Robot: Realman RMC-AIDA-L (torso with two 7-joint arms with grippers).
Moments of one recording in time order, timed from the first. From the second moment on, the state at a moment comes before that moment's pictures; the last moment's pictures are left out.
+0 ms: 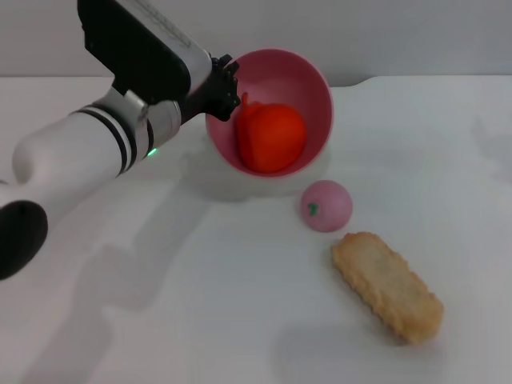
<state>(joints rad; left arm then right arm) -0.37 -2.06 1.93 1.27 -0.43 -0.19 0.48 0.05 2.09 -1.47 -1.94 0.30 0.83 -0.01</state>
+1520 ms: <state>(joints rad) -0.24 -2.07 2.05 0.96 0.02 0.75 0.78 0.08 2.08 -1.48 -1.91 0.30 0.87 -0.04</state>
